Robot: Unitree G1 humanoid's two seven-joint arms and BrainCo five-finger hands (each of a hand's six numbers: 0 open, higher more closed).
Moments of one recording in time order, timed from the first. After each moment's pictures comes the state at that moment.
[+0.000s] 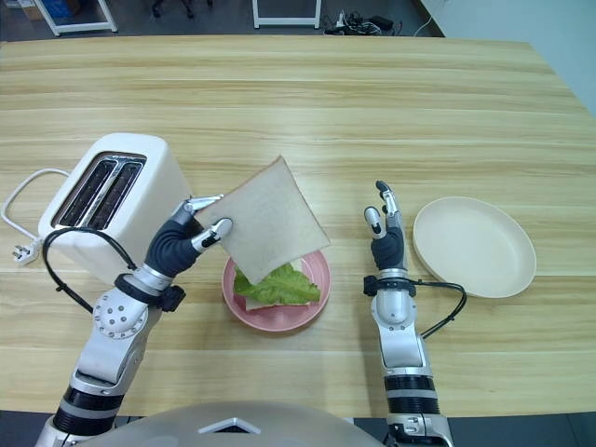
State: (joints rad) left arm 0.08 0.34 -0.23 -0.37 -0.11 -0.14 -0.27; right arm 0.05 -0.16 -0.01 0.03 -0.27 -0.20 -0.17
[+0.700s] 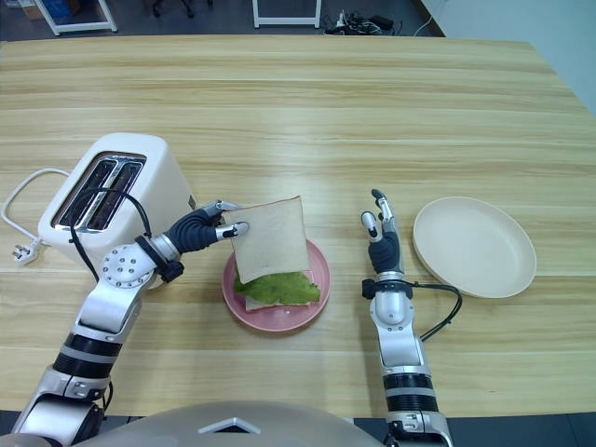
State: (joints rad) left arm -0.17 0.42 -0.19 -0.10 -0.07 0.01 -0.57; right arm 0.04 -0.16 -0.01 0.09 -0.27 -0.21 -0.16
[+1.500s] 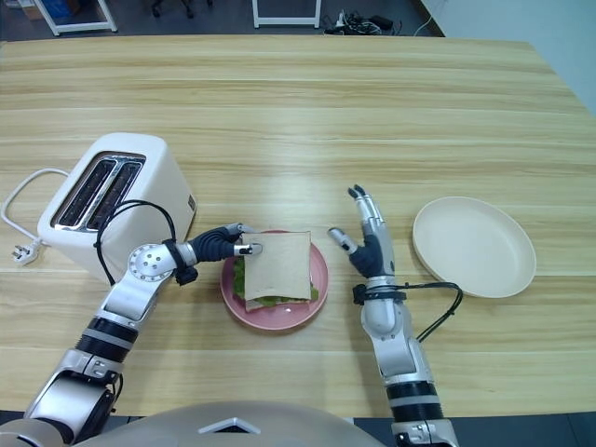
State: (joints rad) left arm -0.25 0.38 -0.28 0.18 0.00 -0.05 -0.68; right arm 0.13 -0.27 0.15 -0.09 -0.70 -0.36 -0.32
